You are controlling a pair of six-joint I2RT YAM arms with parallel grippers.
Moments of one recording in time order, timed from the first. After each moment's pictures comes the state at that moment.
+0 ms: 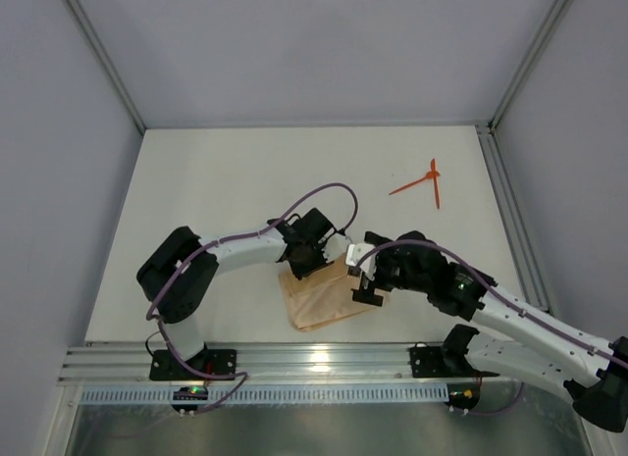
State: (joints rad) left arm -0.85 1.78 1.09 -0.51 0.08 0.37; right arm 0.87 0.83 0.66 -0.40 -0.24 -0.55
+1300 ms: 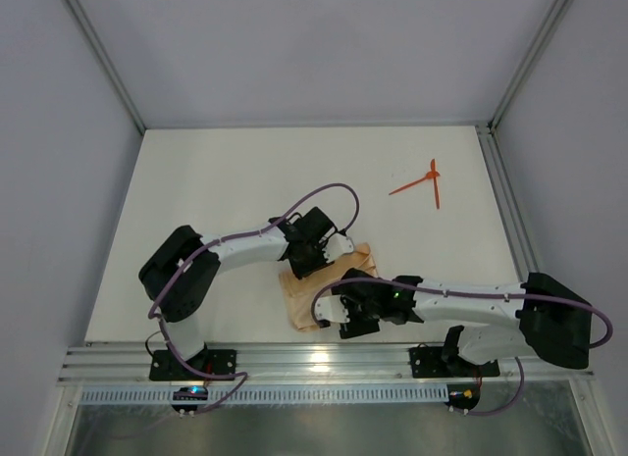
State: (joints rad) left arm -0.85 1.79 1.11 -0.54 0.09 0.39; right arm 1.14 1.25 0.58 -0.39 -0.02 -0.66
